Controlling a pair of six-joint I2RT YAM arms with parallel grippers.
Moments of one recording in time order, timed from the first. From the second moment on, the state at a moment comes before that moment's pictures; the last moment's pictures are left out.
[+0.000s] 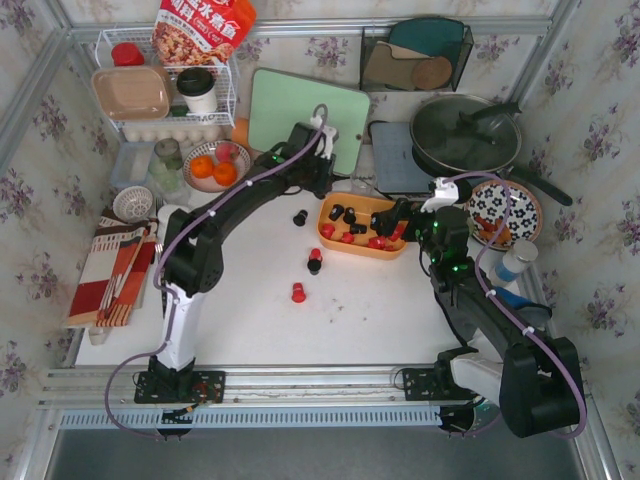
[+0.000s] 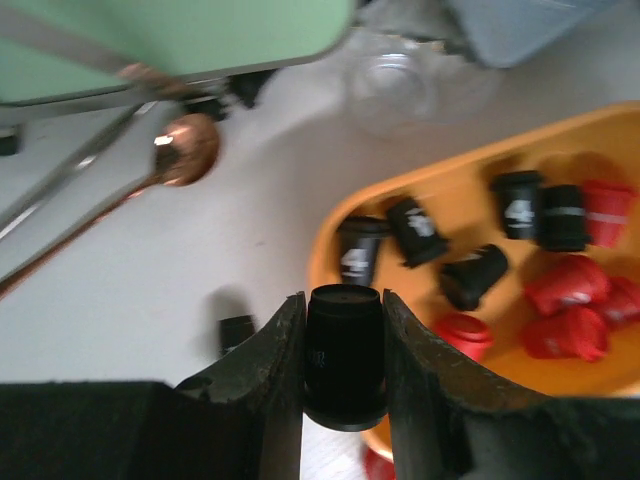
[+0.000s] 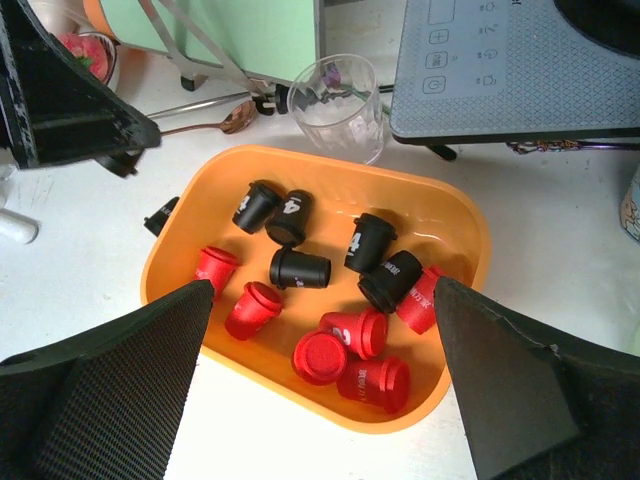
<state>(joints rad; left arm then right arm) -0.58 2.20 2.00 -0.54 0.08 -0.13 0.21 1.11 0.55 0.33 -0.08 0.32</state>
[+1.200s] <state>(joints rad) -0.58 2.04 1.69 -0.46 -0.15 -0.20 0.21 1.14 0.57 0.32 -0.09 0.32</state>
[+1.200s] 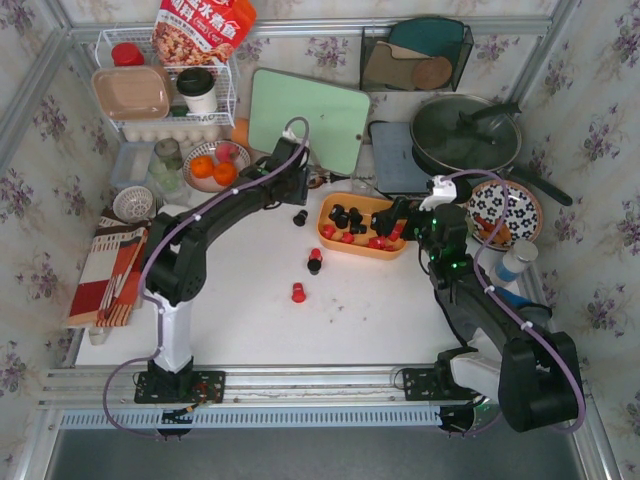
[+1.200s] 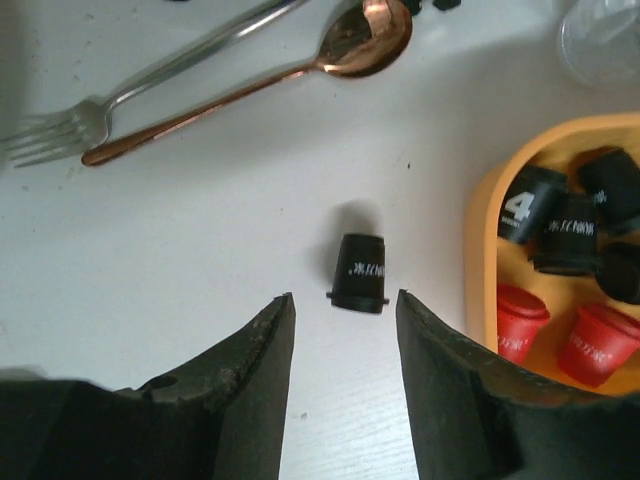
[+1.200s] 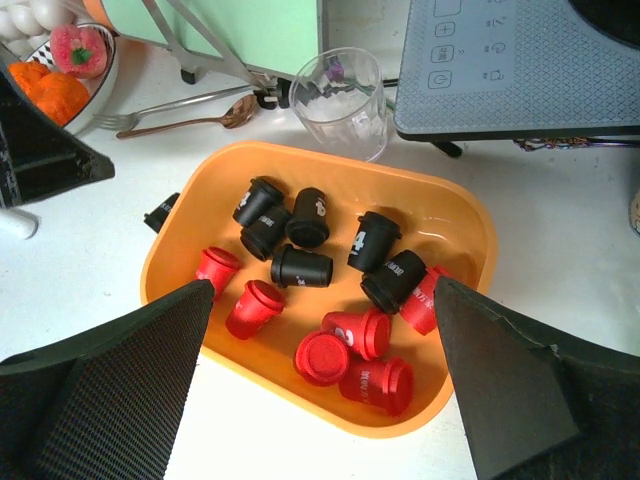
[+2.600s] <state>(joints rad) -0.53 2.39 2.03 -0.75 -0.03 -0.23 0.21 1.16 0.59 0.30 -0.09 0.33</state>
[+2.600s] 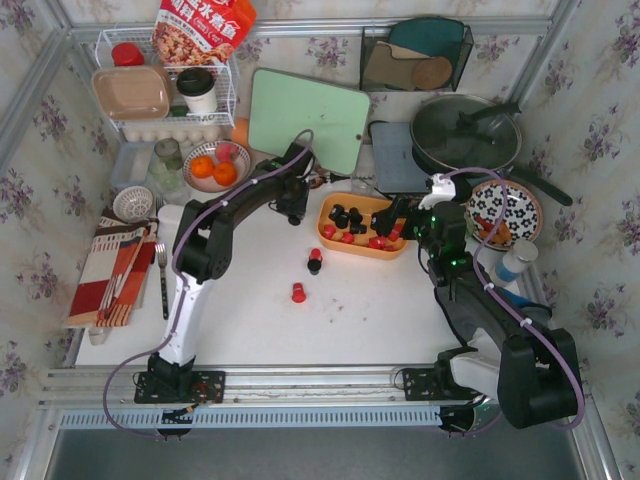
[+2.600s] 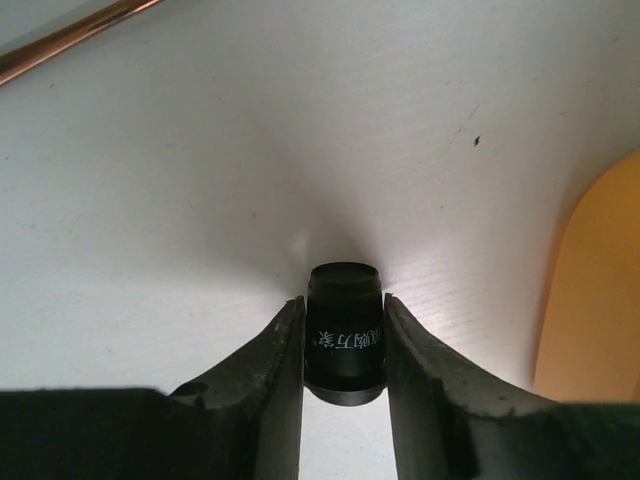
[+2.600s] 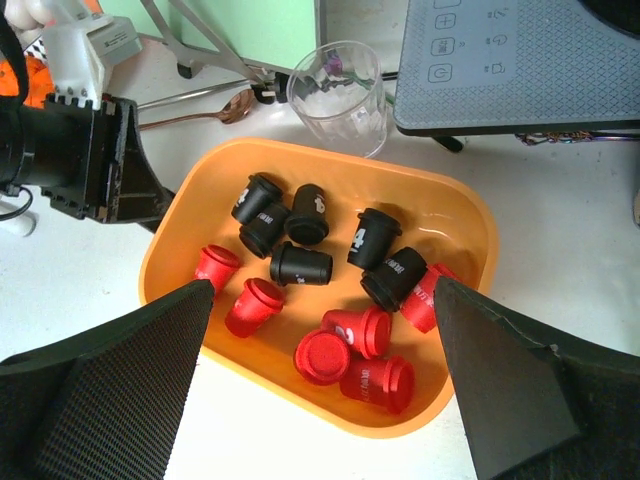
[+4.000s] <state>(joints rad) -0.76 2.23 1.78 -0.10 0.15 -0.29 0.21 1.15 0.59 0.30 -0.08 0.33</state>
